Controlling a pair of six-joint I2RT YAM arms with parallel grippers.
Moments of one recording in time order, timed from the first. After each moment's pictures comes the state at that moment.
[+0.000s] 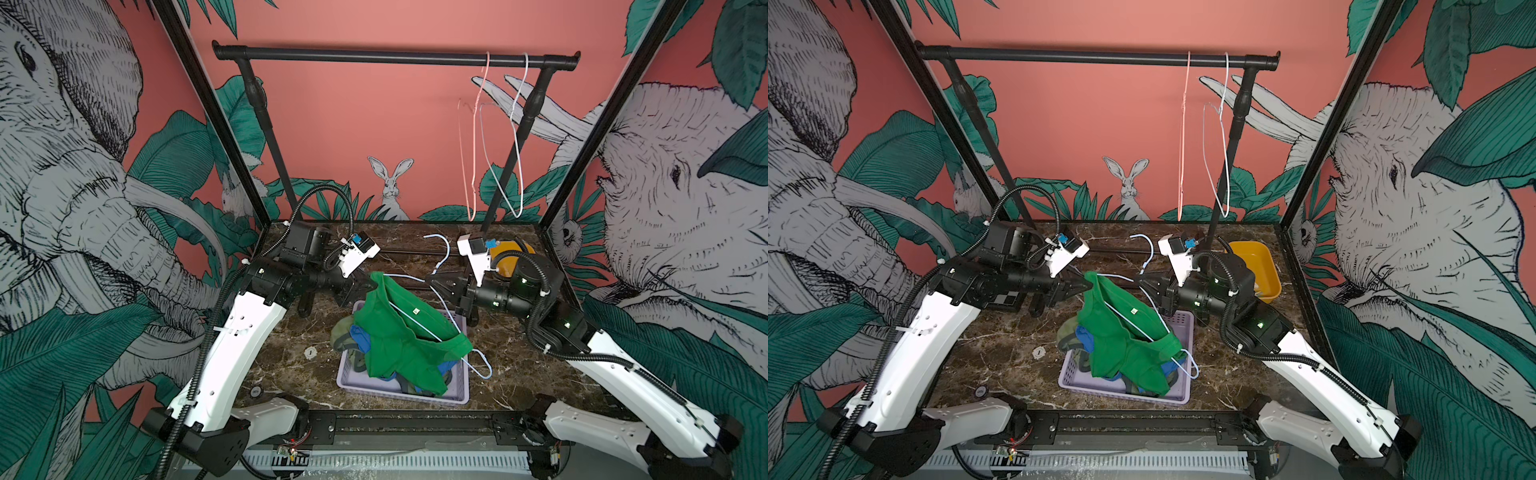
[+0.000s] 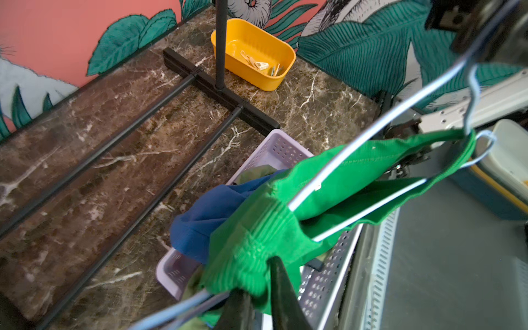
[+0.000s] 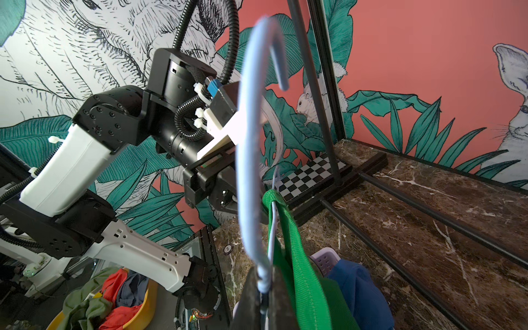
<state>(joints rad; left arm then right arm) -0.44 1.20 1.49 -1.10 0.64 0.33 0.77 1.00 1.12 -0.21 -0.45 0.32</state>
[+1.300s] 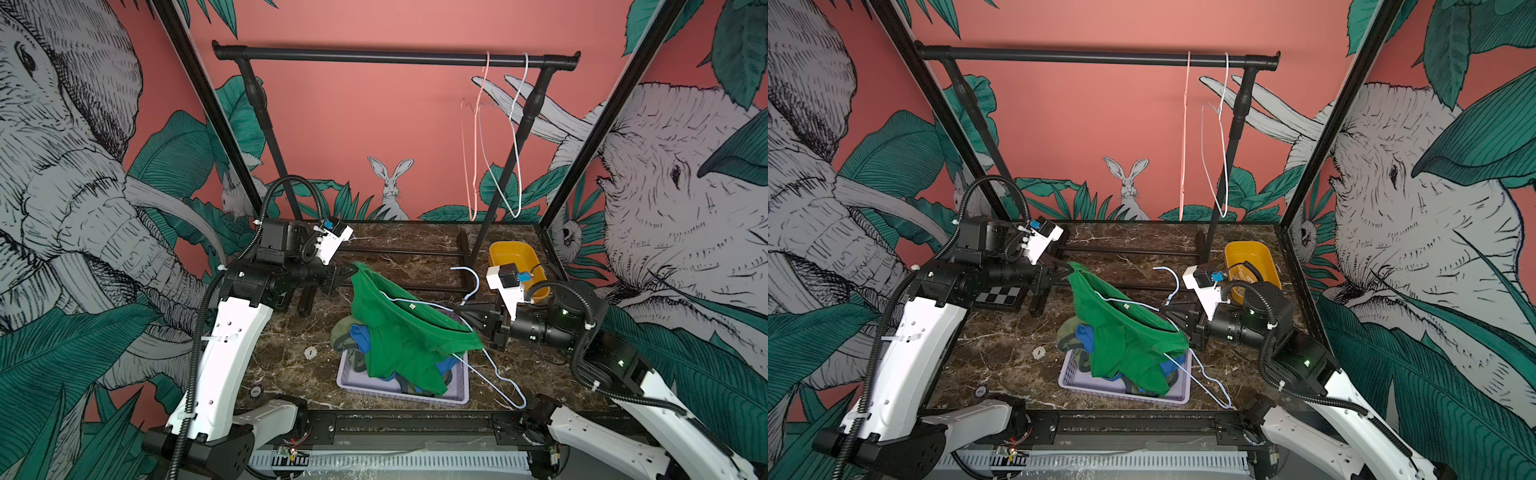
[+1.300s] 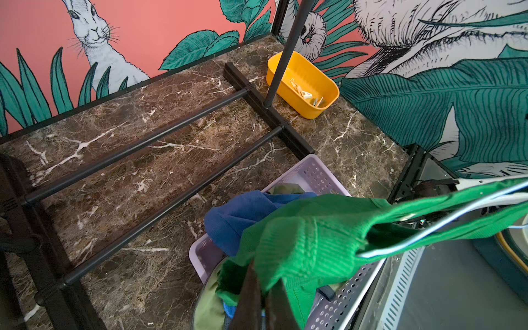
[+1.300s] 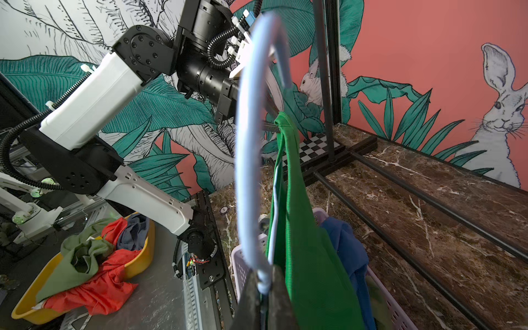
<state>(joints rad) -0.26 1.17 1.48 -1.04 0.61 0.19 0.77 0.73 1.06 -0.49 -0.46 0.18</state>
